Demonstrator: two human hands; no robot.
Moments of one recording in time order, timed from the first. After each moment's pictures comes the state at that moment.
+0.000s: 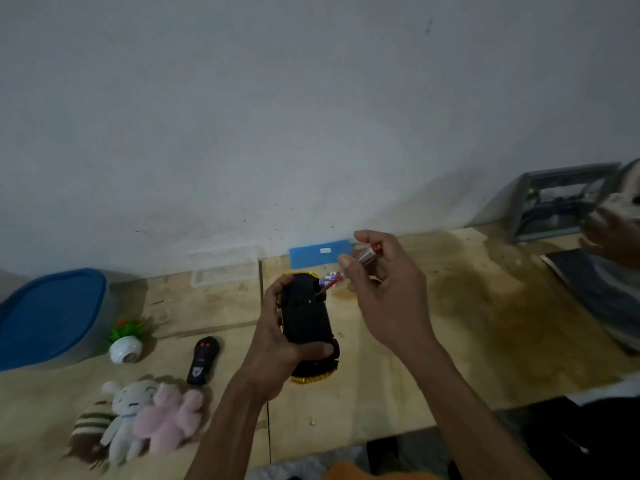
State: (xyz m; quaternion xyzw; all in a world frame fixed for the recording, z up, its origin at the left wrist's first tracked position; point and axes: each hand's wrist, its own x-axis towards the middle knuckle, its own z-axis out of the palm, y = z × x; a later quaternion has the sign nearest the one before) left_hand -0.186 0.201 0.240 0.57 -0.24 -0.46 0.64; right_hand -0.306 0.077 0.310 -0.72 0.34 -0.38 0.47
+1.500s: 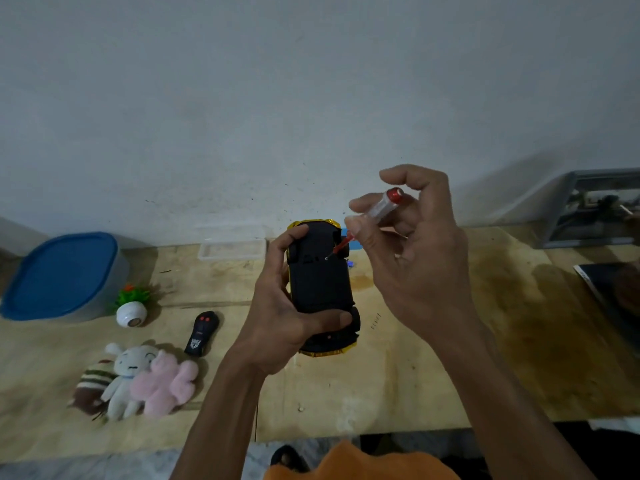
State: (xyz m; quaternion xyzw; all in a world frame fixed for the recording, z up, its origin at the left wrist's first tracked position) left_hand -0.205 0.164 0.295 0.58 -0.29 -0.38 0.67; right_hand -0.316 0.037 0.361 -0.75 0.19 -0.42 0.47
